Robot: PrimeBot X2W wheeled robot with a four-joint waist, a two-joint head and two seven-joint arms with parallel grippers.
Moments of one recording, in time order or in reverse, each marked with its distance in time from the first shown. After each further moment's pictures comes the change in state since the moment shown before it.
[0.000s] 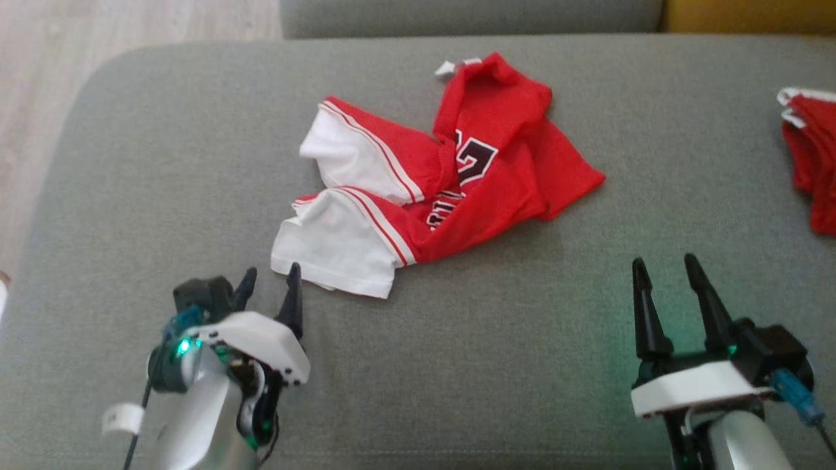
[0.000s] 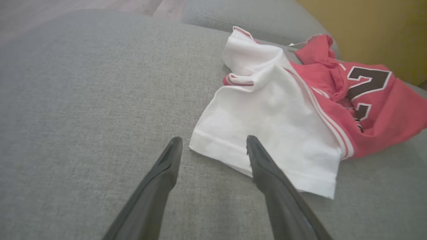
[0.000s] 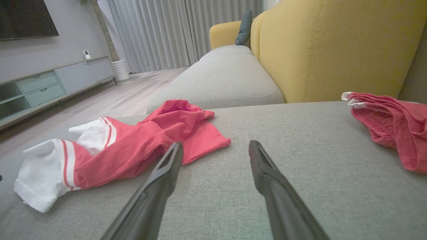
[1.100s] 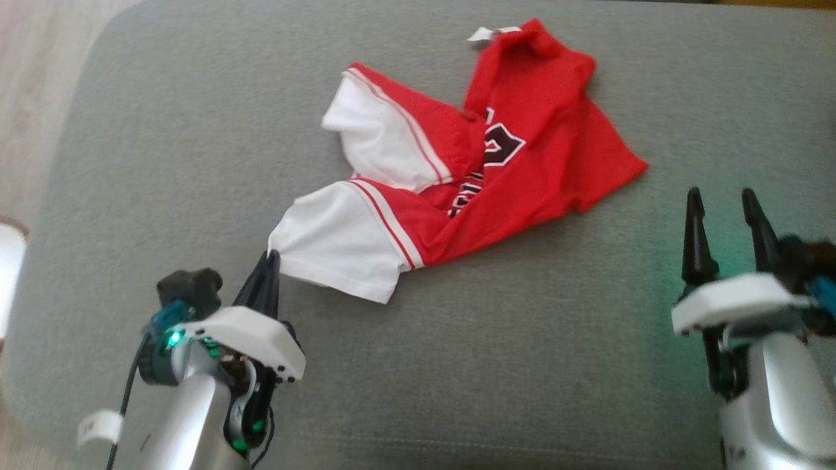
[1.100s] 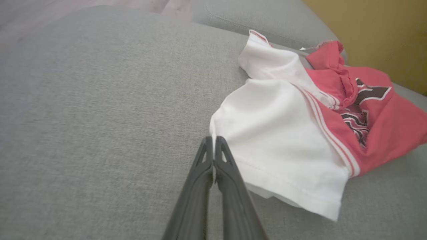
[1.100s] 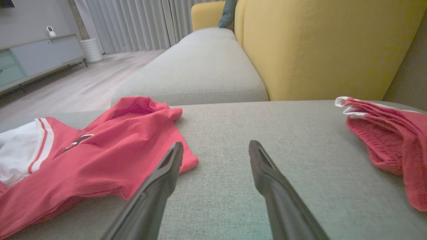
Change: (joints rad) left arm 0.046 0.040 -0.011 -0.191 -0.037 0.019 0.078; right arm -0.226 0.000 -0.172 0.124 -0.084 0.000 0.104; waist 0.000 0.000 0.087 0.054
